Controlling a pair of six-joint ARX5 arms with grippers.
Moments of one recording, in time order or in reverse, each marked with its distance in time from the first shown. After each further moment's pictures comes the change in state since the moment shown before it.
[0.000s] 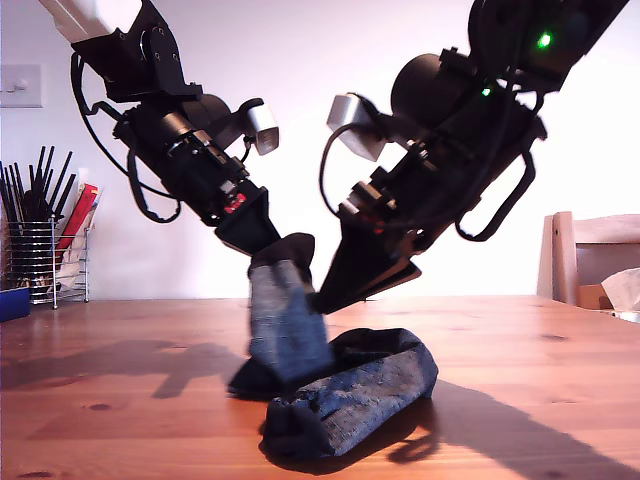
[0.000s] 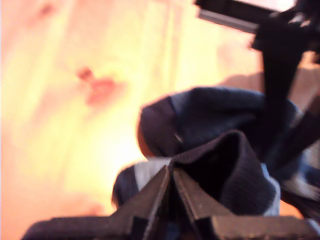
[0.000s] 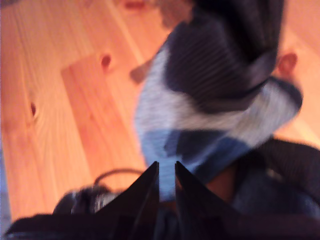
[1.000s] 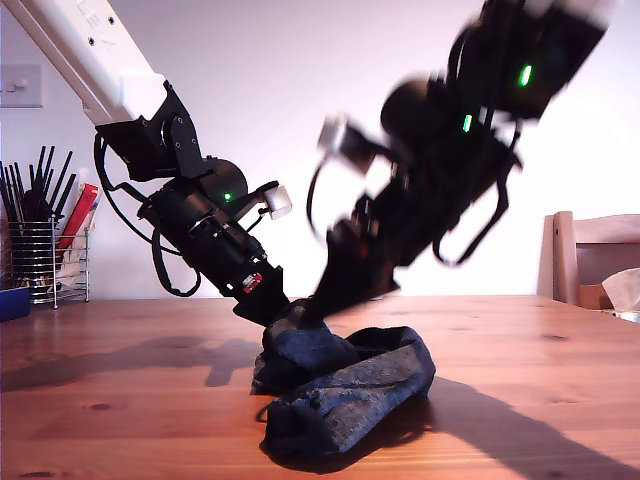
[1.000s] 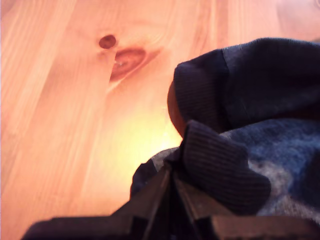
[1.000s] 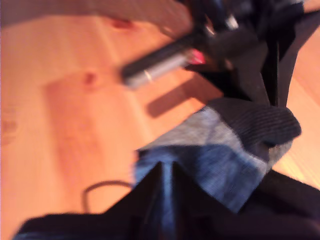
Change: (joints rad) left arm 0.002 0.177 0.000 0.193 -0.029 0.004; right arm 0.000 0.121 0.024 0.159 0.001 0.000
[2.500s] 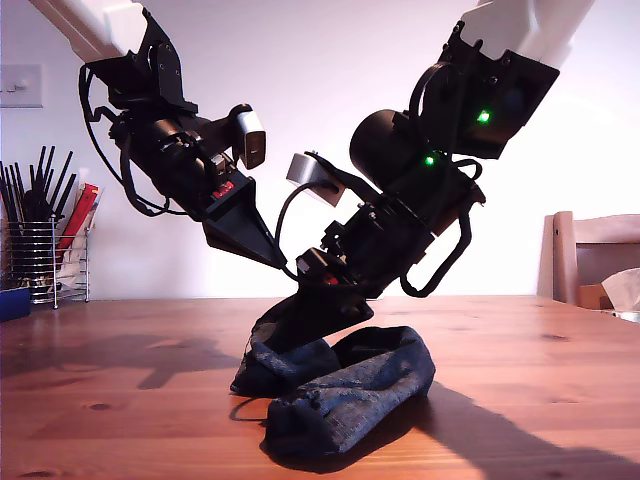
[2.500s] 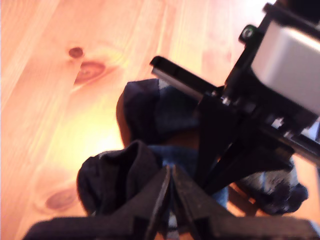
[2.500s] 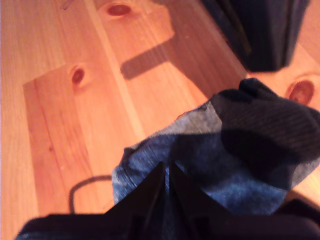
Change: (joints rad) left arm 0.051 -0.036 0.234 -0.531 0.108 -0.010; right arm 0.040 0.092 0.089 0.009 -0.001 0.008
